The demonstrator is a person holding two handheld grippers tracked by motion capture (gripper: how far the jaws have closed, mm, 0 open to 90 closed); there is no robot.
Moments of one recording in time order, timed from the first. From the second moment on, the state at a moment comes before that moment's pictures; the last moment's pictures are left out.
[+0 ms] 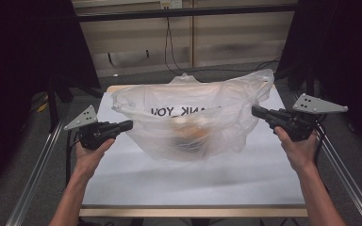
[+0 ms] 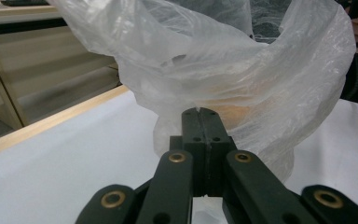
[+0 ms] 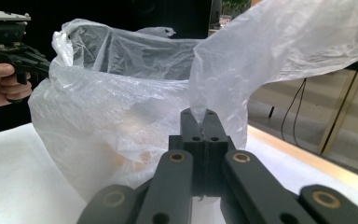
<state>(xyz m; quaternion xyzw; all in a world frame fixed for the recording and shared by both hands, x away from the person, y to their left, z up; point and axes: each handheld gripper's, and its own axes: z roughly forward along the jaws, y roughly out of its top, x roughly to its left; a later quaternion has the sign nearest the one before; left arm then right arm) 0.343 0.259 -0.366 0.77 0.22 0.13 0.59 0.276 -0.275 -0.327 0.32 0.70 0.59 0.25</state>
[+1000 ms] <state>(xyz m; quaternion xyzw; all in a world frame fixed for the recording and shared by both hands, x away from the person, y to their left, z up) 0.347 0.243 -0.412 0.82 0.22 0.09 0.53 0.290 -0.270 -0.379 0.34 0.75 0.52 0.20</state>
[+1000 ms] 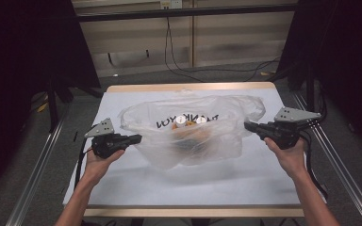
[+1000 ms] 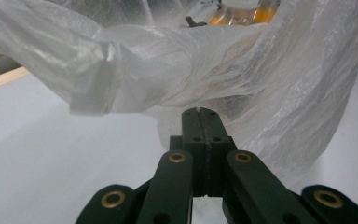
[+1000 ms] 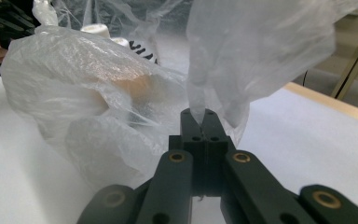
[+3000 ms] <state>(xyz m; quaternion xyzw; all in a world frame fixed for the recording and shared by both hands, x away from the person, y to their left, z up) 0.348 0.232 -0.474 0.88 0.22 0.04 0.43 0.309 -0.283 -0.477 0.42 0.80 0.40 0.12</state>
